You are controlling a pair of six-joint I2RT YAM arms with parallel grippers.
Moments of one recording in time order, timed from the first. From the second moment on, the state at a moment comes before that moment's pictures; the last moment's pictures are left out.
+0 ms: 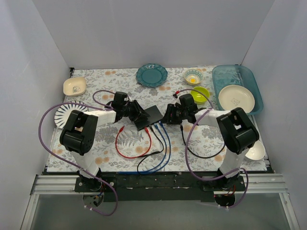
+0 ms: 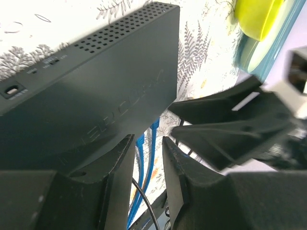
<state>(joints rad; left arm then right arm) -0.35 1.77 0.92 0.10 0.55 -0.98 0.51 1.75 0.92 0.09 -0.41 0.57</state>
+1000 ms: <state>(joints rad) -0.31 1.78 0.92 0.05 0.53 -0.95 0.46 1.94 0.87 0.43 -0.61 0.90</state>
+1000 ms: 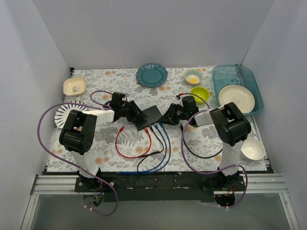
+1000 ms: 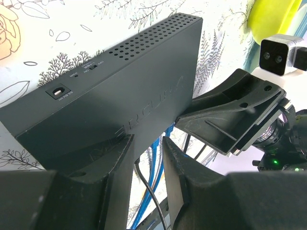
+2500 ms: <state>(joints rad) -0.31 1.78 0.90 0.06 0.56 -0.95 0.44 2.02 0.81 0.65 -0.72 1.04</state>
